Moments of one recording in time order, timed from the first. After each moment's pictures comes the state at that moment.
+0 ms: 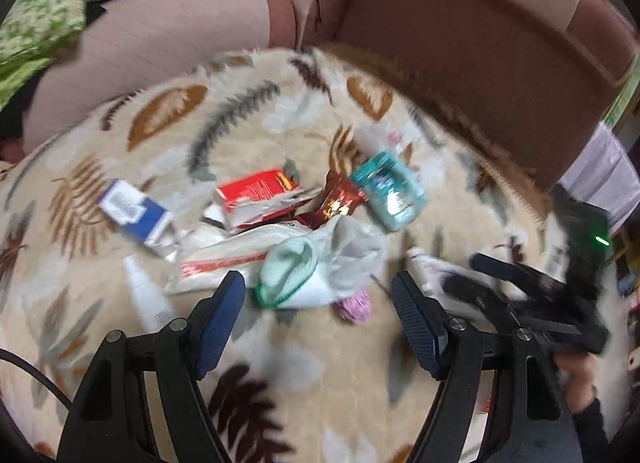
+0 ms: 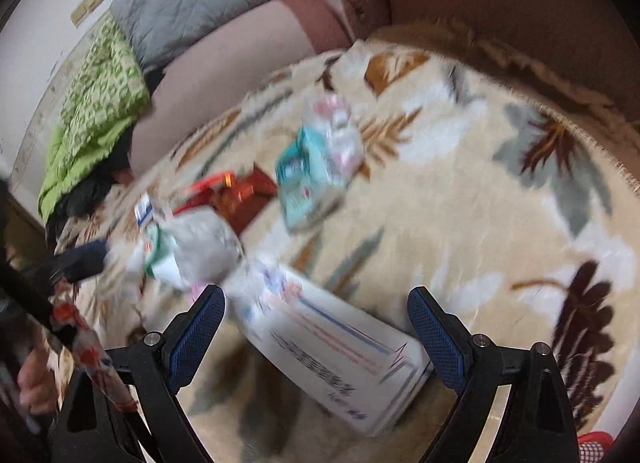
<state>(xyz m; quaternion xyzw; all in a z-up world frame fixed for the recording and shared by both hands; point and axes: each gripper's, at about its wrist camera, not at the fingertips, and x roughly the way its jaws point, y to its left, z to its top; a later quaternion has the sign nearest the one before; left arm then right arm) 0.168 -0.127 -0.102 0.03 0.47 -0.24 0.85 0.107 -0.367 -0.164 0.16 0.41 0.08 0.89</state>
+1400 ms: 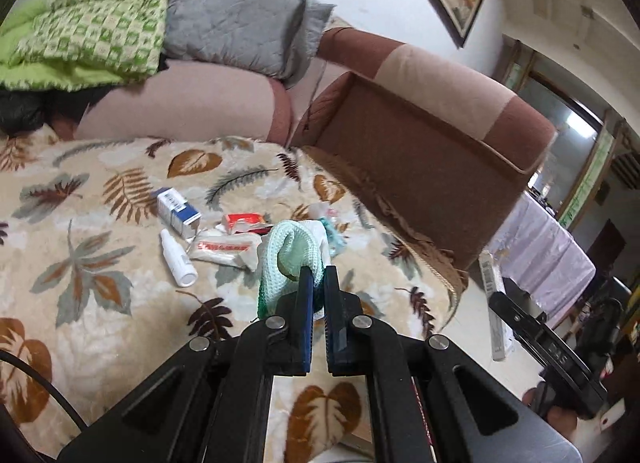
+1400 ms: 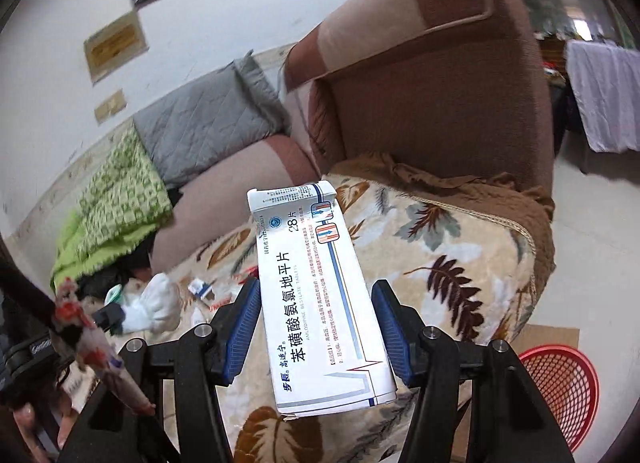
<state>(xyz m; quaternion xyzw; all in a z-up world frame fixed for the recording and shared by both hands) -0.014 -0.041 -0.009 -0.13 0.30 -0.27 0.90 -0.104 -0.338 -0.043 0.20 0.20 -0.06 0.96</state>
